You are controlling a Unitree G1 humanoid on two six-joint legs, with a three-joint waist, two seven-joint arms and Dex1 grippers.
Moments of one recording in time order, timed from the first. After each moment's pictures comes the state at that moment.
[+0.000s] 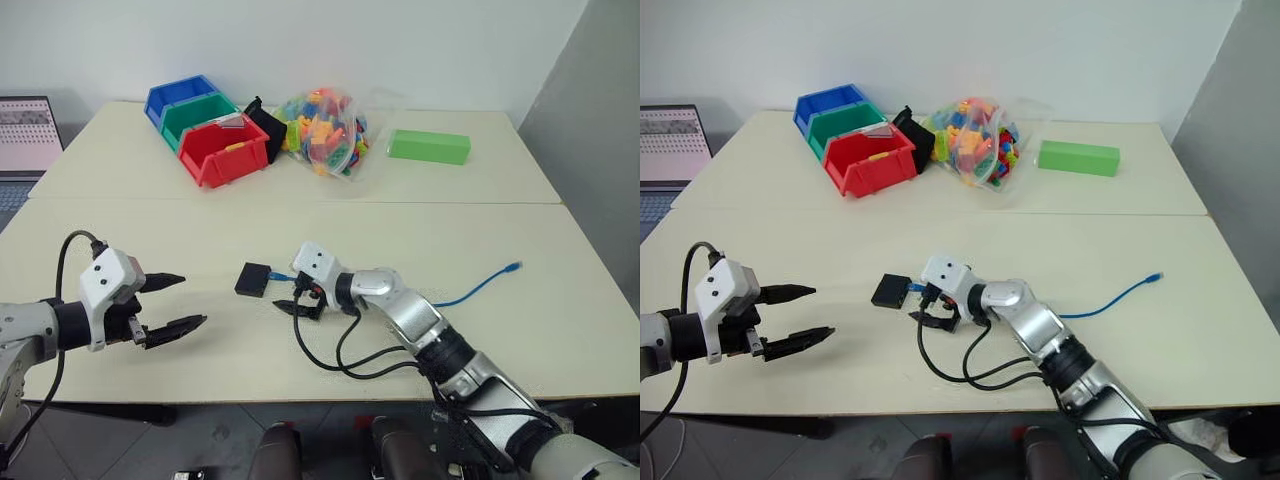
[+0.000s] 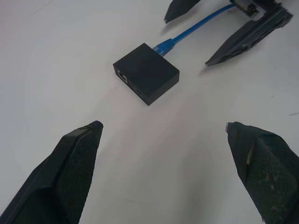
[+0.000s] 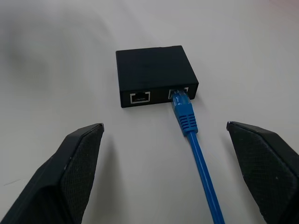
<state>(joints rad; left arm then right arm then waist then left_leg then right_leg) 0.09 1.01 0.41 -0.19 -0.44 0.42 -1.13 -0.75 -0.01 0.52 0.40 0.03 0.36 0.62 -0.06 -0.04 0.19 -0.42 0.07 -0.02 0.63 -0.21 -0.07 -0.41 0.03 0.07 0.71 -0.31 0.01</state>
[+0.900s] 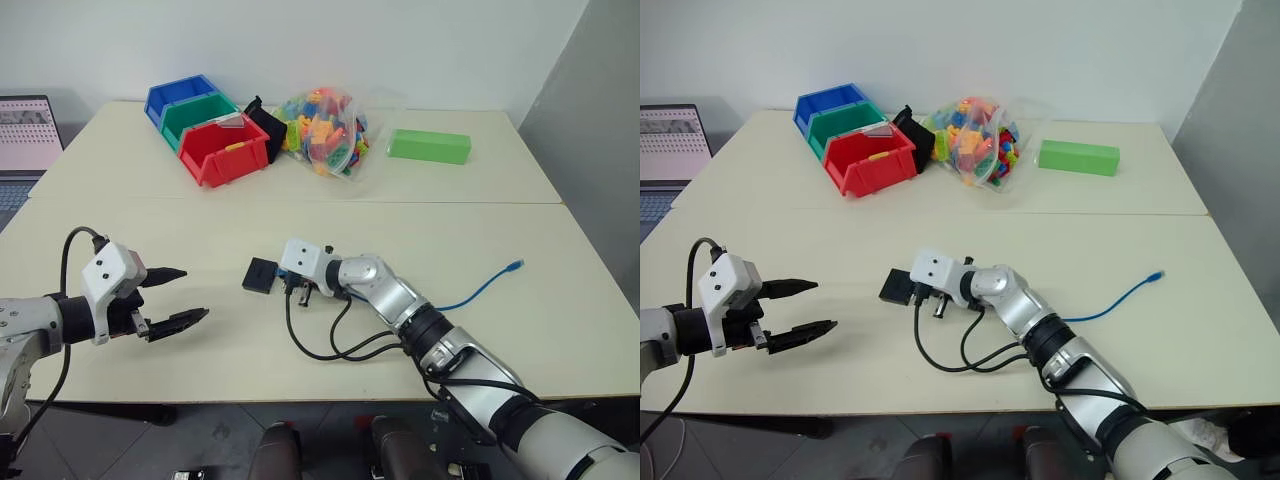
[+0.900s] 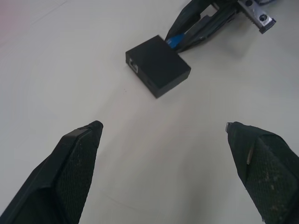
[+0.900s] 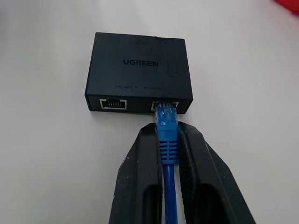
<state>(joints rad) 0.02 0.98 0.37 -0.11 -0.44 0.41 -1.10 -0.87 -0.05 0.53 0.57 -0.22 0.10 0.65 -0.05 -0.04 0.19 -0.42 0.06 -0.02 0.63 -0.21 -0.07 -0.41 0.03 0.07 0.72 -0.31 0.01</state>
